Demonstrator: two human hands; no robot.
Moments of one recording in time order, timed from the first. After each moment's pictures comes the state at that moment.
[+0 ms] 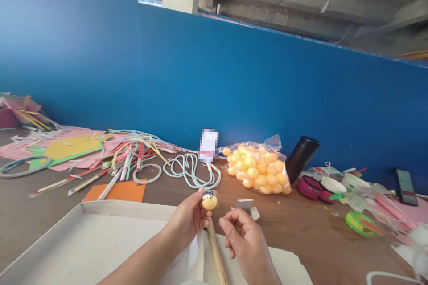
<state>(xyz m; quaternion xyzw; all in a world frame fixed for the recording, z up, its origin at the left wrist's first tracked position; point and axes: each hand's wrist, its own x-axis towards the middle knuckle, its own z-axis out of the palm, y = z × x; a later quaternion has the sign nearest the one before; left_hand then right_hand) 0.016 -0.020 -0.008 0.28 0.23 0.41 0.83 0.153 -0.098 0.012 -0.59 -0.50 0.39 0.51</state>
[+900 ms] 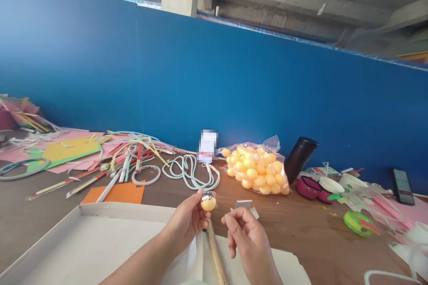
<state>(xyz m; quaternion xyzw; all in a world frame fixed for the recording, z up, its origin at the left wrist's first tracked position) 0.016 -0.022 -0.003 0.29 0.25 0.42 0.82 0.159 -0.097 0.010 -0.55 -0.49 0.40 0.54</state>
